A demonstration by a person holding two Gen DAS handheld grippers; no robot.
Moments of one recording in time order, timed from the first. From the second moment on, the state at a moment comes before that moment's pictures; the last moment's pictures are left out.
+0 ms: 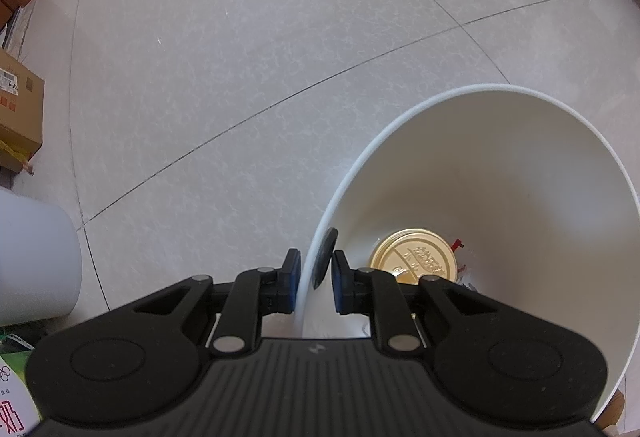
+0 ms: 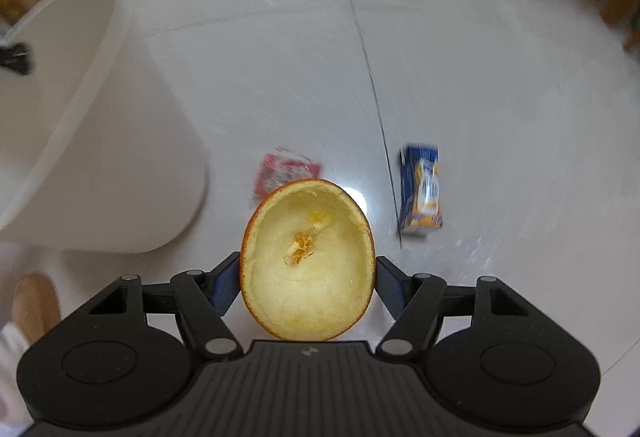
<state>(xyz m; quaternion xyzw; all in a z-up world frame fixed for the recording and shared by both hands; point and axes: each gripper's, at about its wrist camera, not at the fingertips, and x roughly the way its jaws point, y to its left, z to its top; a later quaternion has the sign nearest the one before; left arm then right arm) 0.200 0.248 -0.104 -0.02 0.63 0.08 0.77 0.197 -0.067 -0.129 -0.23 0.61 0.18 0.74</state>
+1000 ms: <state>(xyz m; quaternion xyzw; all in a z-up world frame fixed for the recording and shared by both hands) 0.200 0.245 -0.105 -0.02 0.63 0.09 0.77 0.181 0.077 -0.019 -0.22 0.52 0.36 0.74</state>
